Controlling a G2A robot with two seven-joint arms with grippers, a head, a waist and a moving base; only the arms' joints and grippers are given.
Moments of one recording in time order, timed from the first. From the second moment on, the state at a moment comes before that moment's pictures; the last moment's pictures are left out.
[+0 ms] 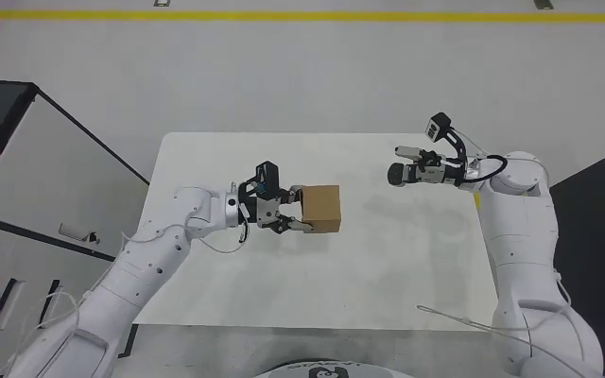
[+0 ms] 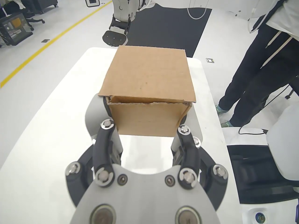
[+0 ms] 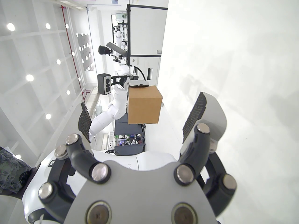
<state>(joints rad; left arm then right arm) 1.04 -1.01 -0.90 -1.41 1.08 -1.01 0.06 -0.95 -1.23 1.60 -1.02 0.14 -0.12 1.53</state>
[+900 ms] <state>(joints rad) 0.94 -1.09 -0.74 -1.14 1.28 -0.91 0.19 -0.95 -1.23 1.60 -1.02 0.14 -0.12 1.53</state>
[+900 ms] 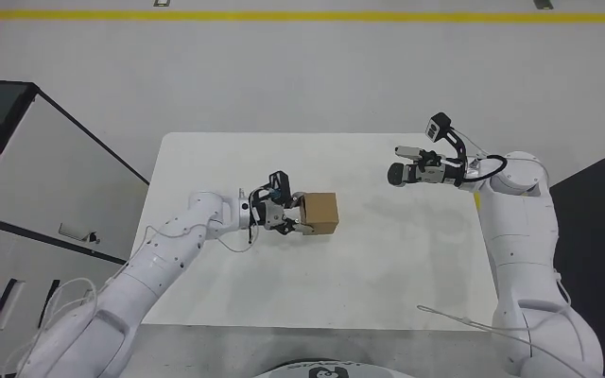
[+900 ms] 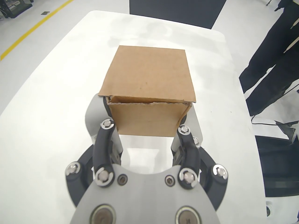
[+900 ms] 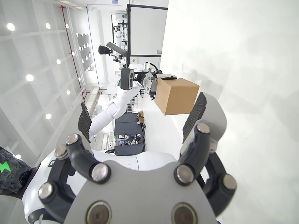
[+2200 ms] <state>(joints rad) 0.84 -1.20 -0.57 -0.76 1.57 -0.85 0.66 -0.95 -1.23 1.60 -1.02 0.14 -0.12 1.53</state>
